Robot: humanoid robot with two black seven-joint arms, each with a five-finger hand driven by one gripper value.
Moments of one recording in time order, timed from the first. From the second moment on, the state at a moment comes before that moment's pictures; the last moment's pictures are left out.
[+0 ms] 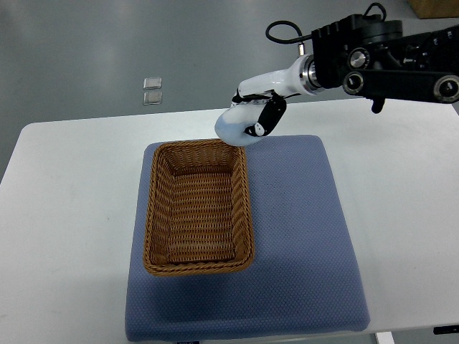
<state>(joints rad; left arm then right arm) -0.05 0.00 -0.12 -0.16 0.06 -0.06 0.08 1.78 -0.33 -0.40 1.26 -0.66 0.25 -0.12</state>
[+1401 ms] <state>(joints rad) -0.05 0.00 -0.11 -0.17 0.07 -0.06 0.08 1.47 0.00 -0.42 1.01 -0.63 0.08 -0.04</state>
